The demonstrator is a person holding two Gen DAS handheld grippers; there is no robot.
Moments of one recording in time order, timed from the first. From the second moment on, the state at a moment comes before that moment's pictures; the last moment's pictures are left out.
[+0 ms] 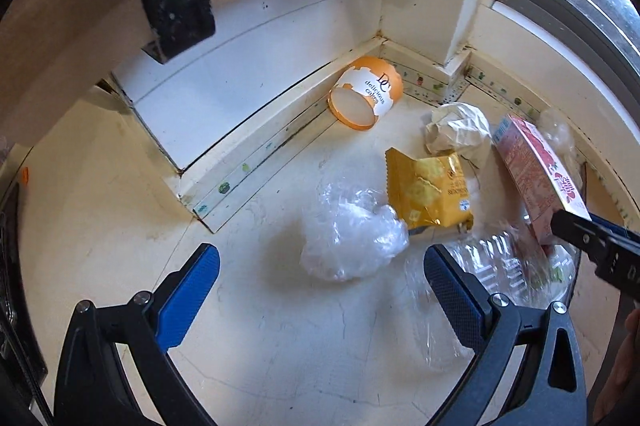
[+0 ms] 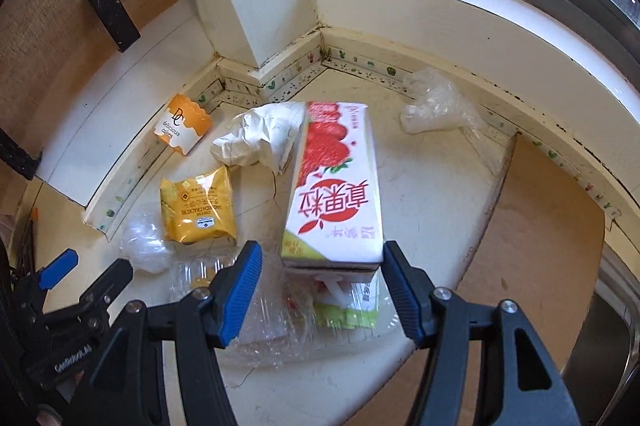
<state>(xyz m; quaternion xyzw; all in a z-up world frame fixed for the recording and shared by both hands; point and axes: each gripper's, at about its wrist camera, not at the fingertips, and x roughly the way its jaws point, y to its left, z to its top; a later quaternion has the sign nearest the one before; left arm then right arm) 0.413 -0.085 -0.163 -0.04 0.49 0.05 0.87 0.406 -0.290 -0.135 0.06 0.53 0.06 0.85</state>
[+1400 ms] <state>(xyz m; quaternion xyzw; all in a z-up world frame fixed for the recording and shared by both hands) 0.317 -0.091 -0.084 -0.03 0.47 0.01 0.88 0.279 -0.299 -0.045 0.13 0.41 0.11 0.90</state>
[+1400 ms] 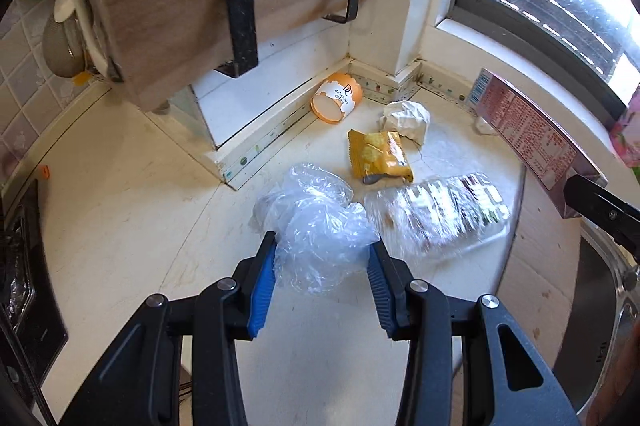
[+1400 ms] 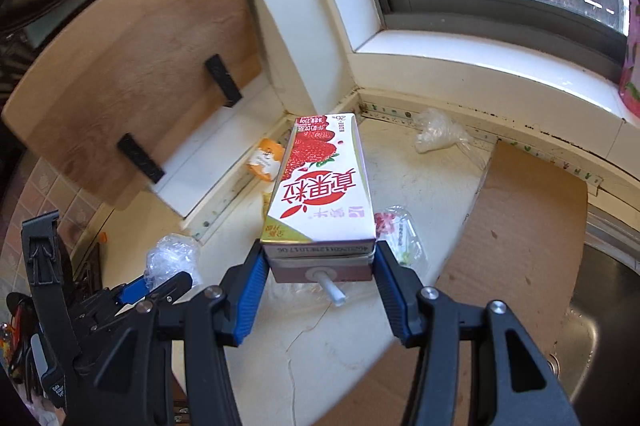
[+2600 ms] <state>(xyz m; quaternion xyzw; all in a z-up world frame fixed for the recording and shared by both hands) 0.037 0.041 -0.072 -0.05 0.48 -0.01 0.88 0.000 -0.149 -0.021 0.04 0.43 0.19 0.88</state>
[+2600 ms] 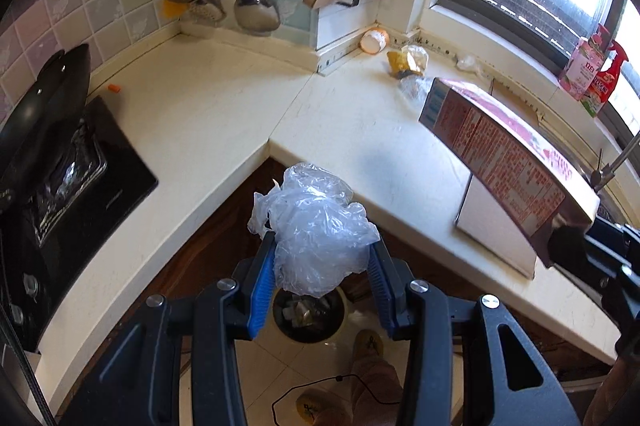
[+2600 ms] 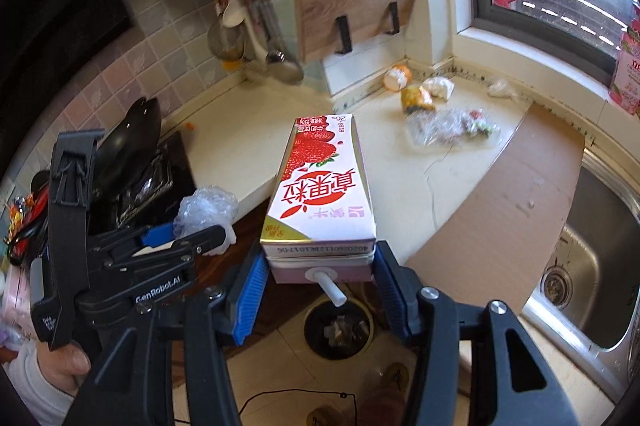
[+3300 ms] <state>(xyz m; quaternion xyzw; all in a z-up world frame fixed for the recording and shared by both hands) 0.016 0.078 -0.273 -0.07 0.61 0.01 0.79 -0.023 -0.084 -0.216 -0.01 0.60 0.18 0.78</state>
